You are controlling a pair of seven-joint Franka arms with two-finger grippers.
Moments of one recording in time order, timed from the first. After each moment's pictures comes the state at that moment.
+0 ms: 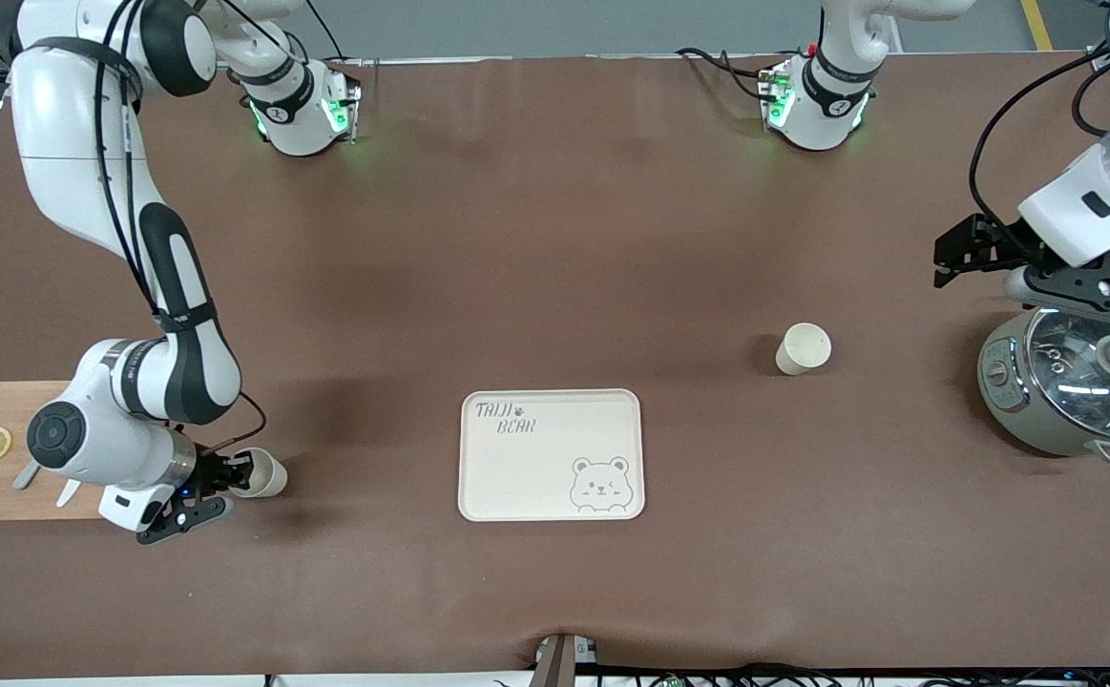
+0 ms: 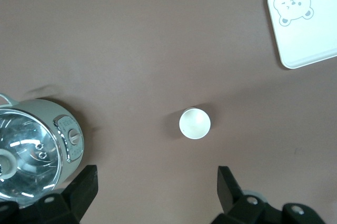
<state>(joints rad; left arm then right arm) -0.26 0.08 0.13 -1.52 -0.01 1.63 0.17 0.07 0.81 -0.10 -1.41 0.17 2.25 -0.48</state>
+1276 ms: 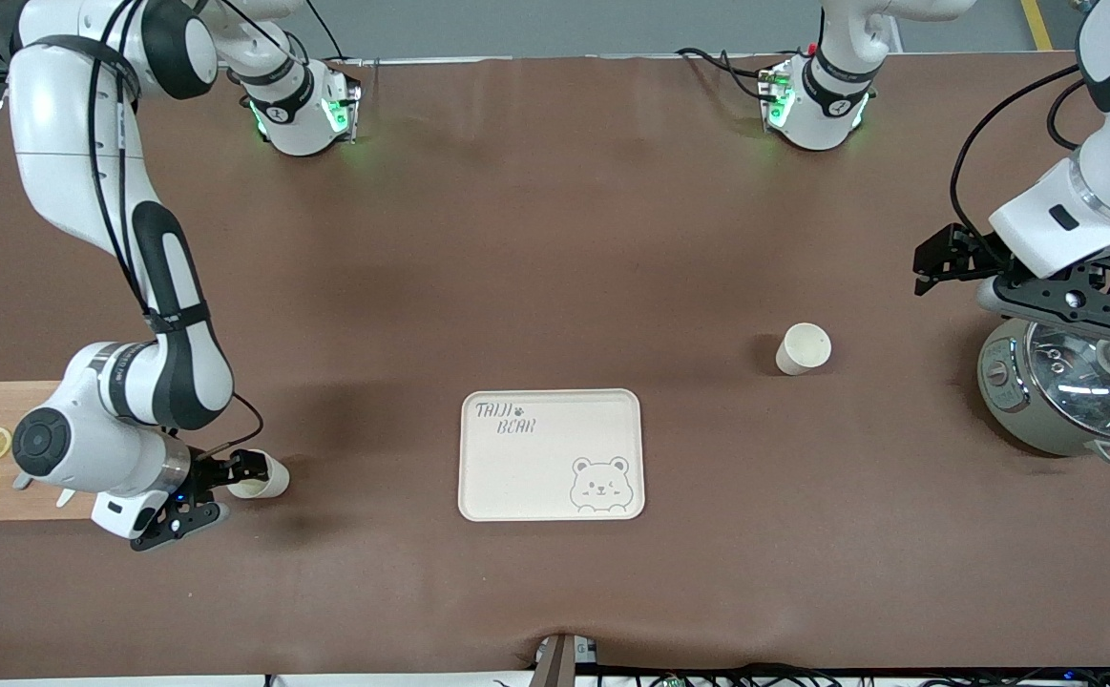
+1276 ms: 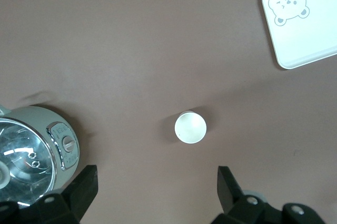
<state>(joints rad) -0.26 0.10 0.12 -1.53 -0.01 1.65 0.17 0.07 0.81 -0.10 -1.31 0.20 2.11 -0.48</state>
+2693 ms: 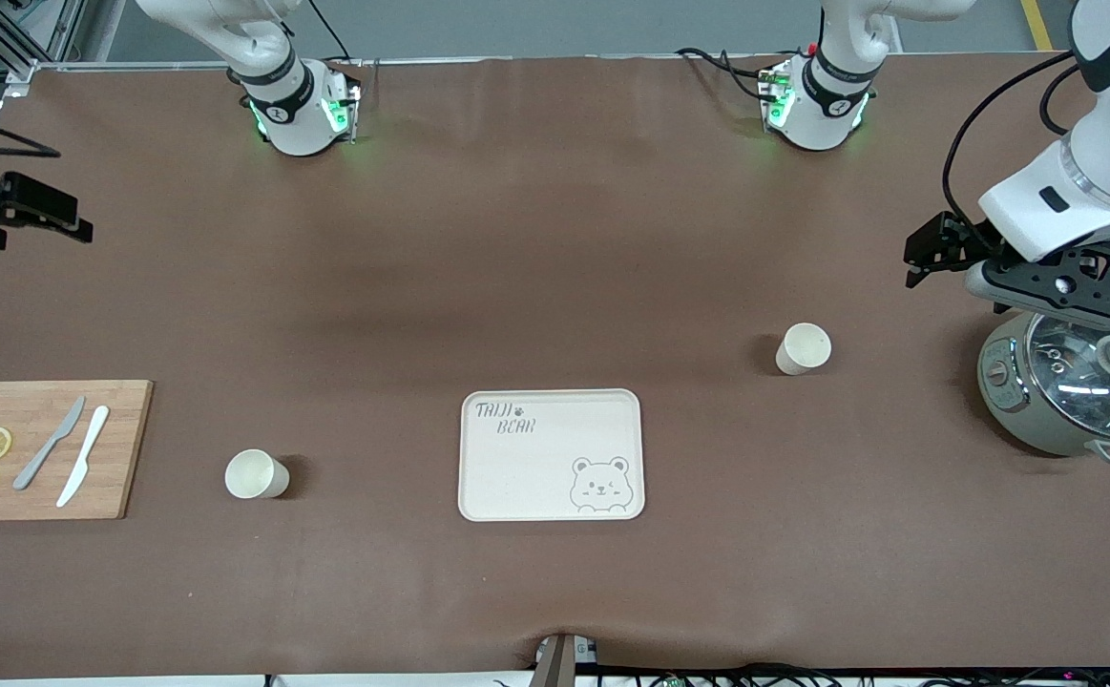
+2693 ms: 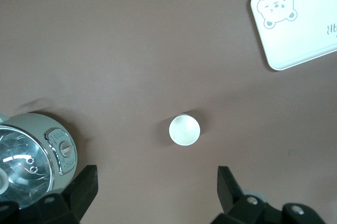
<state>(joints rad) -0.26 0.08 0.09 -1.52 -0.01 1.65 0.17 0.07 0.11 -0.10 -1.30 0.07 1.28 -0.05</state>
